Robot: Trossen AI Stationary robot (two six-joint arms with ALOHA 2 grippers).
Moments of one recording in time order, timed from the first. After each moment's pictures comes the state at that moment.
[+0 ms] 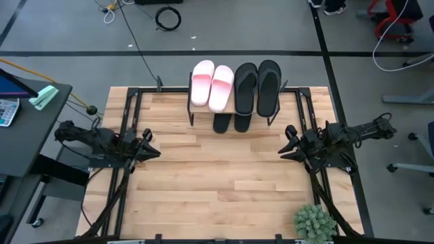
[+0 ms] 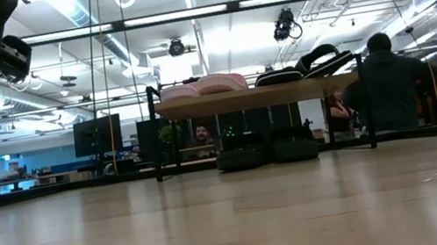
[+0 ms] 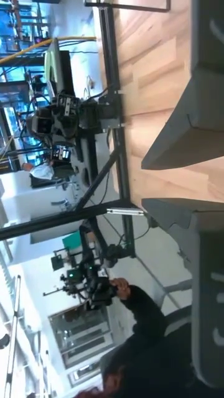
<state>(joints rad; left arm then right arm) -0.33 0.01 0.13 0.01 -0.12 -0.28 0.26 0.24 0.28 0.03 -0.06 0.25</state>
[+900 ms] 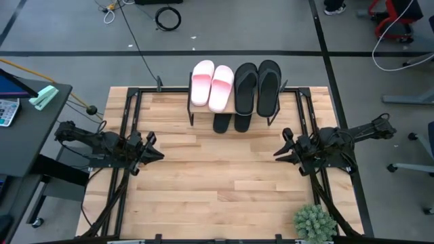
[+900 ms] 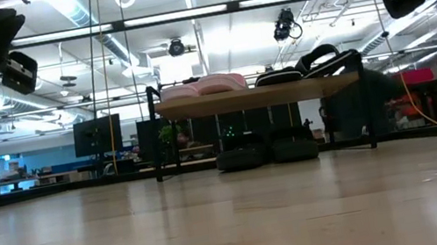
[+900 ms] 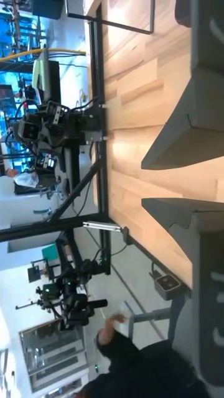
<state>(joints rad) -0.33 0.01 0.01 0.16 -0.12 -0.30 0.26 0.25 0.18 0.05 -0.04 0.17</state>
